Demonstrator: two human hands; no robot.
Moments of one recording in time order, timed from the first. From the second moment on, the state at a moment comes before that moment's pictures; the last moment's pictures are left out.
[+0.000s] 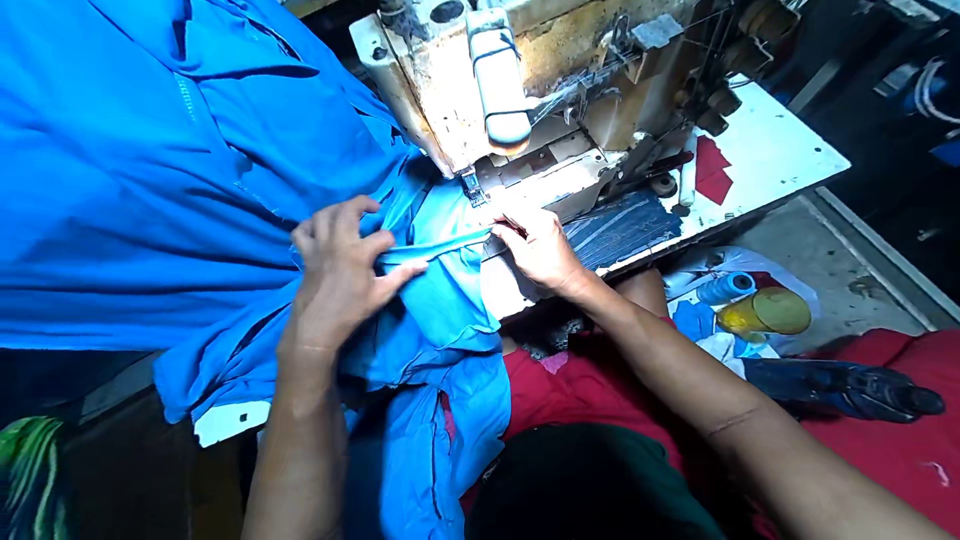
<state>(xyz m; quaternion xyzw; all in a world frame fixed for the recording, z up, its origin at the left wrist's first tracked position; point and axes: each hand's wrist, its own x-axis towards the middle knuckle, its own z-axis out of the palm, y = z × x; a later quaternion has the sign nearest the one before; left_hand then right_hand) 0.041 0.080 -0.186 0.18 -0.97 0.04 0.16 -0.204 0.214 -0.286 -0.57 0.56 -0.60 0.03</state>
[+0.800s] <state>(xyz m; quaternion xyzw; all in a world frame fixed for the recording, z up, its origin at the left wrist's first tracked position) 0.015 0.183 -0.282 0.20 -0.94 0.01 0.26 -0.185 0.321 -0.295 -0.59 0.53 -0.58 0.17</state>
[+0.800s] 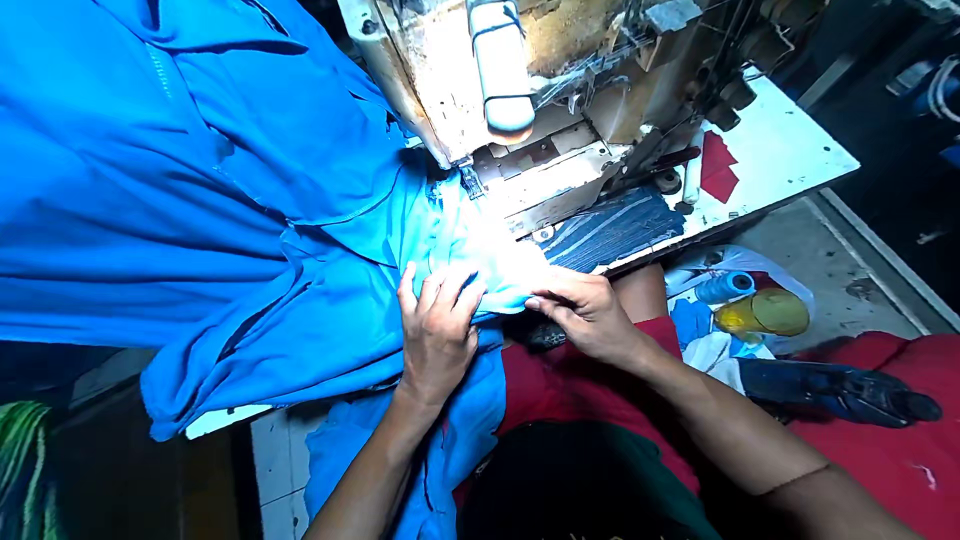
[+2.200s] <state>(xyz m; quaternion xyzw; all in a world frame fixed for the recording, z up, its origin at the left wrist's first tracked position) 0.031 0.129 -0.153 -0.11 -0.95 -0.18 0.25 -0.207 0.247 -0.237 -0.70 0.43 -0.53 0.24</state>
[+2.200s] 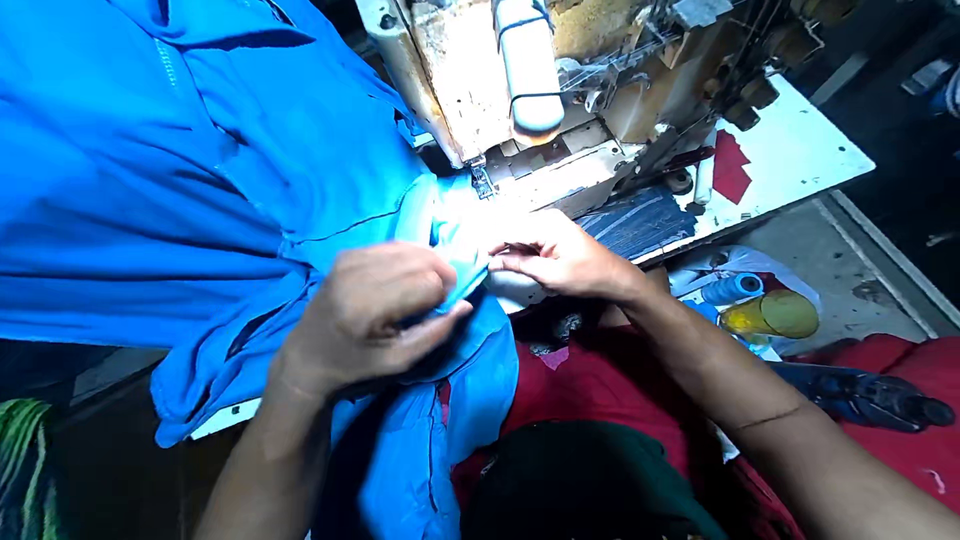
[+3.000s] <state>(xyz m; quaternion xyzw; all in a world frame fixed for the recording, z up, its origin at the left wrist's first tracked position) 0.007 0.104 -0.216 0.14 -0.96 0.11 0.20 -0.198 0.266 -0.284 -0.57 0.56 -0.58 0.16</state>
